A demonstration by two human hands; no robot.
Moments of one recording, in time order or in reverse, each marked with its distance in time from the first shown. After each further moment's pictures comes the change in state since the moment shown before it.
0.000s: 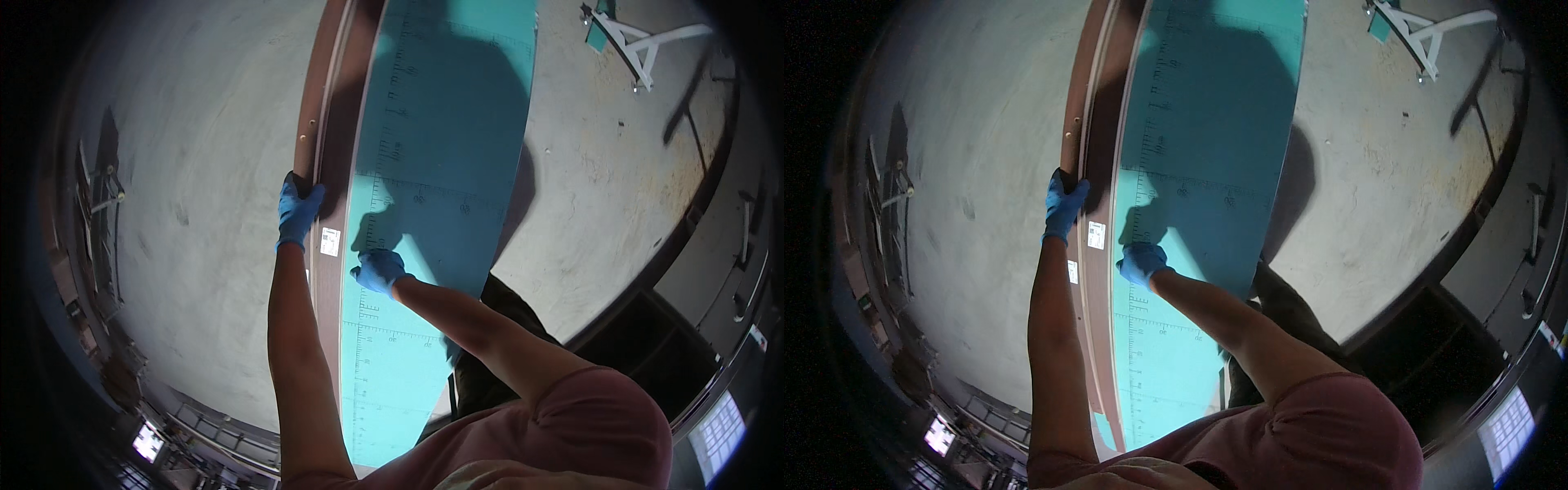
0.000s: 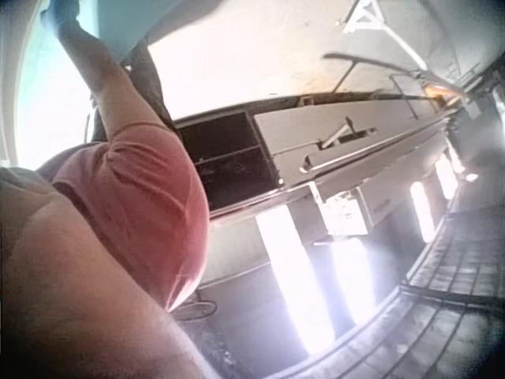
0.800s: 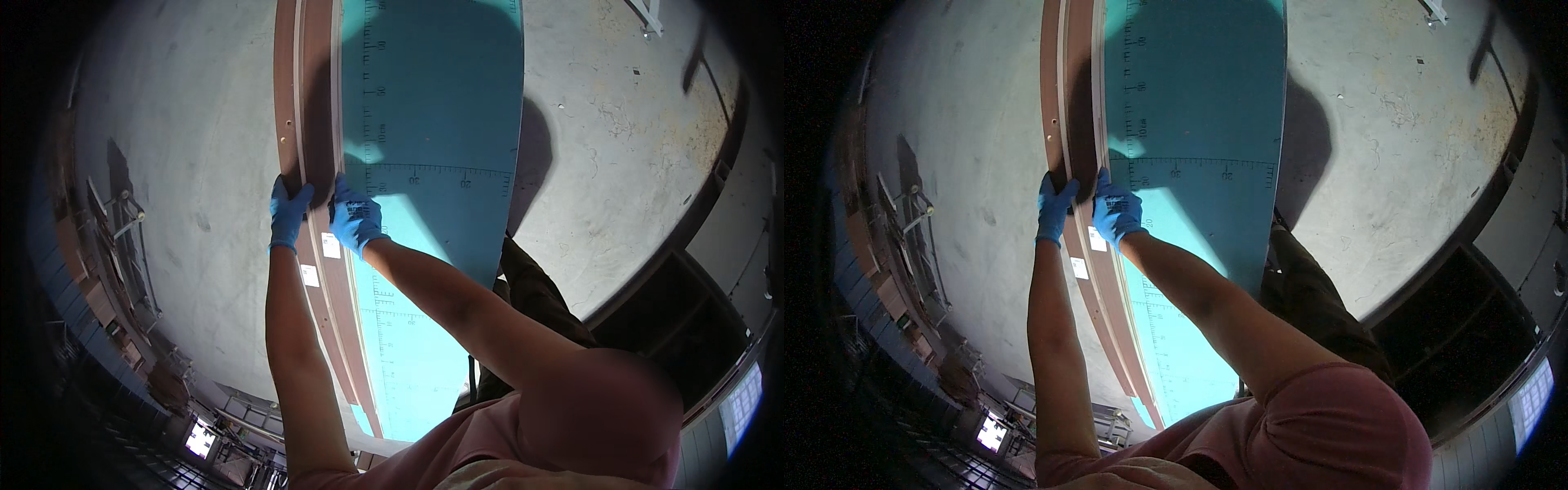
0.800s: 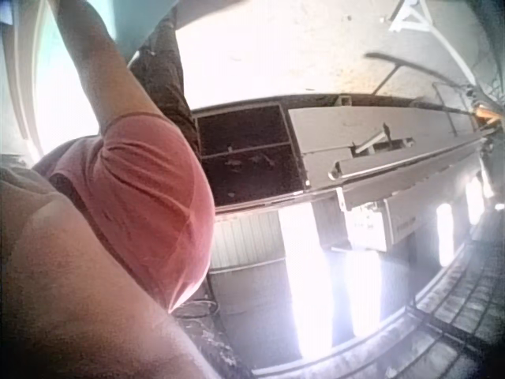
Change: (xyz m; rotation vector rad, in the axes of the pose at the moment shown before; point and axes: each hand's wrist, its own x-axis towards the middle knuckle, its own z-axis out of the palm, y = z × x) left_hand 0.016 -0.017 -0.016 0.044 -0.131 0.016; right_hand 0.059 -0.041 -0.065 0.281 0.393 0.159
